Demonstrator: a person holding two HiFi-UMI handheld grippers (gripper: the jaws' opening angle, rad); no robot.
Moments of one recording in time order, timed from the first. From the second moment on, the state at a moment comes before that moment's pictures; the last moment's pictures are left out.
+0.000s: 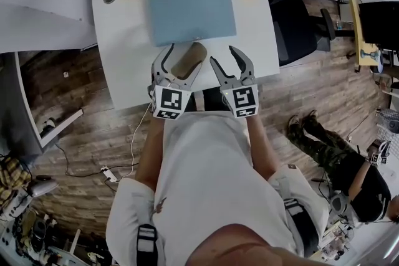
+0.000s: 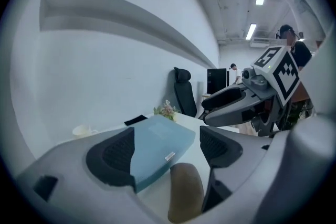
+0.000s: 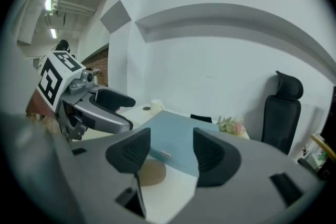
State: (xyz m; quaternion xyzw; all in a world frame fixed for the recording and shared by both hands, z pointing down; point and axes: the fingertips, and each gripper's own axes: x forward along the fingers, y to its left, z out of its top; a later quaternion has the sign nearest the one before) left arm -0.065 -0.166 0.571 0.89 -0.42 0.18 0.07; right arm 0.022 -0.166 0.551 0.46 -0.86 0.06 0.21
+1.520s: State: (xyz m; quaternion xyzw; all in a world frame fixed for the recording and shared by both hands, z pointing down) left arm -0.052 -0.180 0.418 0.80 -0.59 0.11 -0.03; right arm 0.071 -0.195 0.425 0.41 -0.91 0.00 0.07
